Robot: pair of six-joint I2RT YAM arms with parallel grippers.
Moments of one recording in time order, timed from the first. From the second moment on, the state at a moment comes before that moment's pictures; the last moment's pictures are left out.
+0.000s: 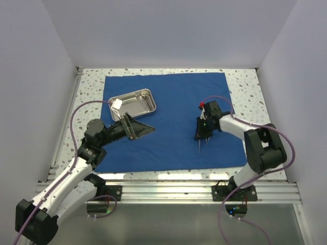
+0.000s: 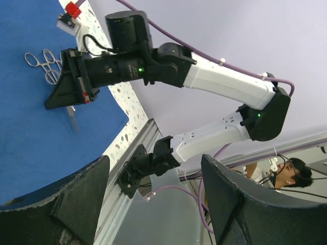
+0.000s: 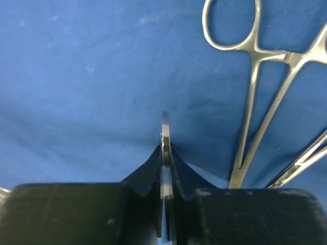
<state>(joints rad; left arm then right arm) -0.45 0.77 0.51 0.28 0.64 -1.10 0.33 1.61 0.88 -0.42 -0.24 0.37</state>
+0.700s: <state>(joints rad) -0.45 0.77 0.59 0.09 0.48 -0.92 0.33 1.39 1.00 -0.61 0.13 0.37</state>
